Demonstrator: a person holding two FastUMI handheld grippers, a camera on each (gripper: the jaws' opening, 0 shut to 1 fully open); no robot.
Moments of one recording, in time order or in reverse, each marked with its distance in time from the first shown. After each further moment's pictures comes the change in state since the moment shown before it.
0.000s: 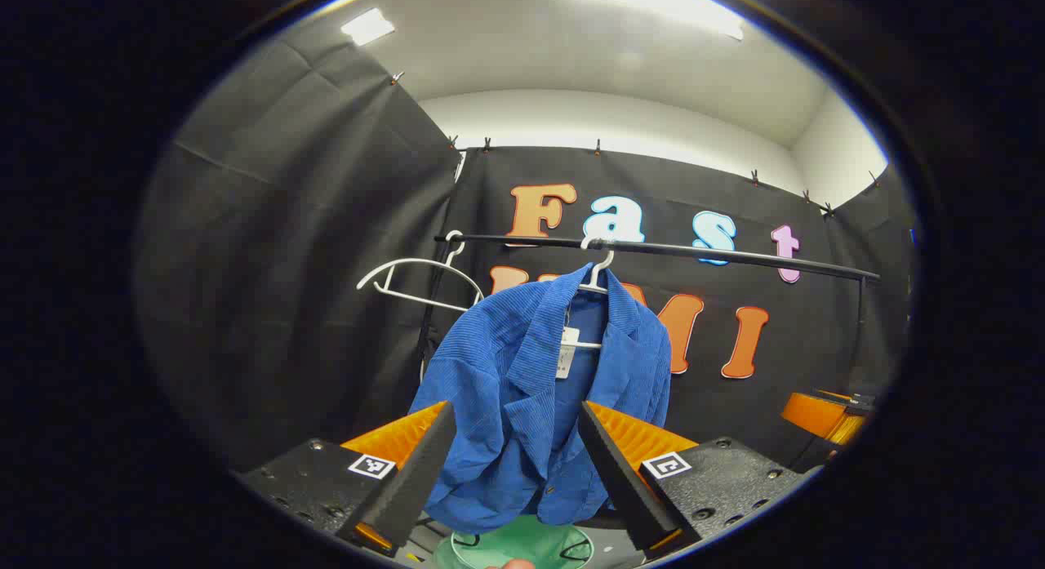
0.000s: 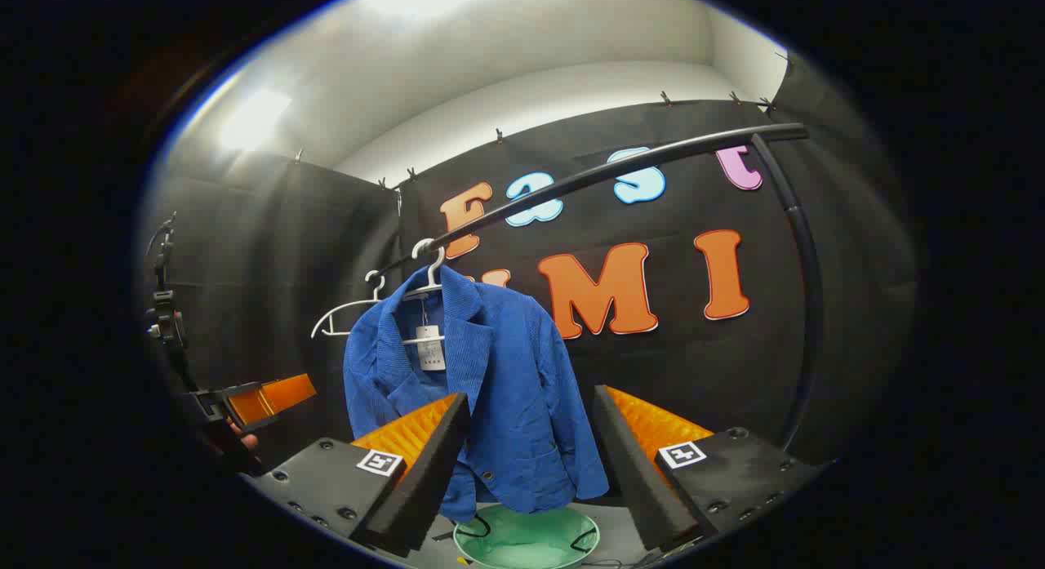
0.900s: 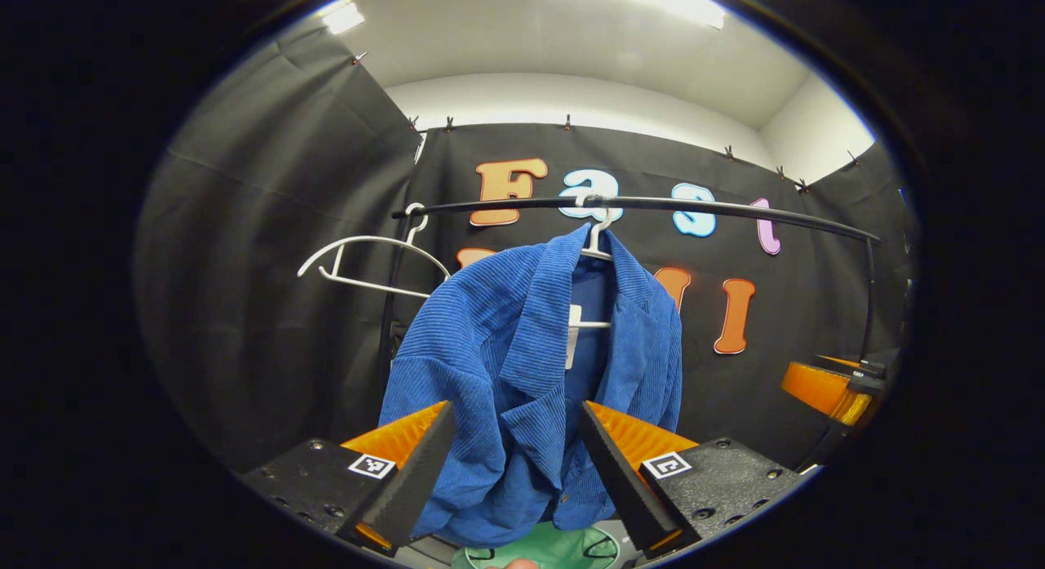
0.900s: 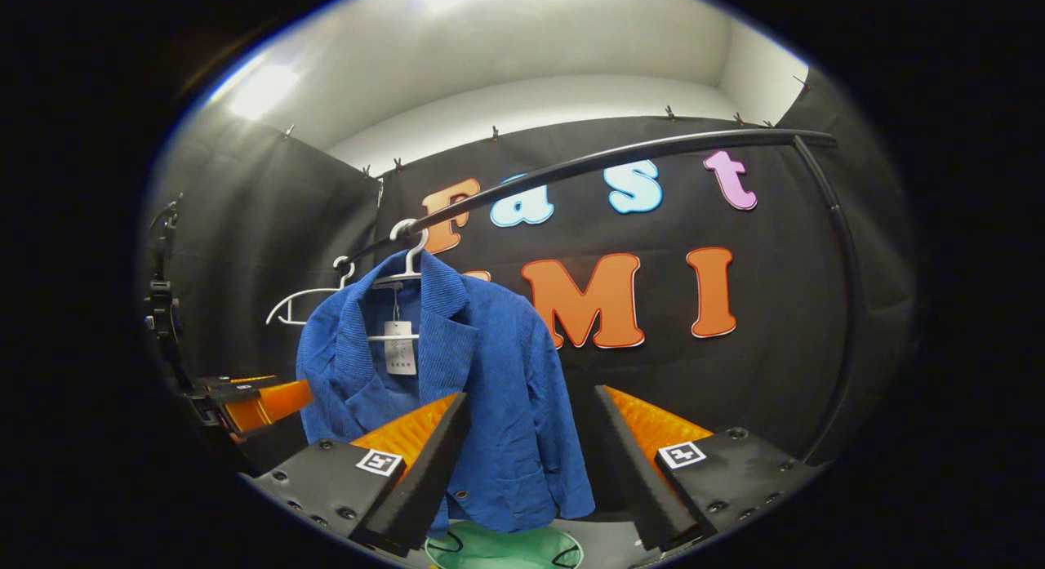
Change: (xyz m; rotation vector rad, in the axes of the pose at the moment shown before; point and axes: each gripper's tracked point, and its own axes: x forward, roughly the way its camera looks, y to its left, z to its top) left arm 0.081 0.017 -0.032 0.074 0.029 -0.139; right arm 0.065 0.023 -0.016 -0.083 -0.041 -0.101
